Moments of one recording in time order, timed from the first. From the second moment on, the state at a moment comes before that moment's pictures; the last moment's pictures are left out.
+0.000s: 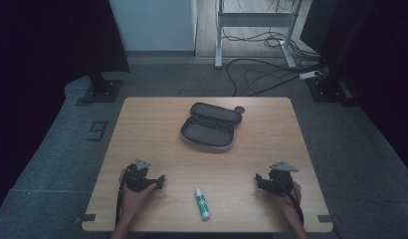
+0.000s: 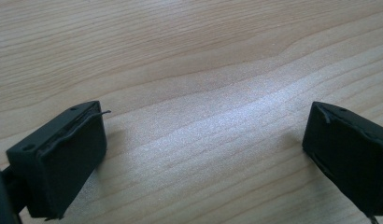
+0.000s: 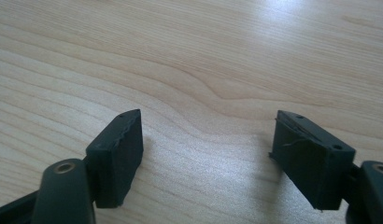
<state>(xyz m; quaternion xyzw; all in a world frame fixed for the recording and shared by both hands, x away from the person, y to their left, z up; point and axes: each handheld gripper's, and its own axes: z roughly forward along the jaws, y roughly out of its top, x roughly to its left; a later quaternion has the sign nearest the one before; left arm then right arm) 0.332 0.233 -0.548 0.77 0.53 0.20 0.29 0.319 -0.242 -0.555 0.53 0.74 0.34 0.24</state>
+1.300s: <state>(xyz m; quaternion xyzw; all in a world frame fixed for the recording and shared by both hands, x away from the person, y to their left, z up) 0.354 0.202 -0.497 0.76 0.50 0.18 0.37 0.336 -0.227 -0.529 0.52 0.72 0.42 0.21</state>
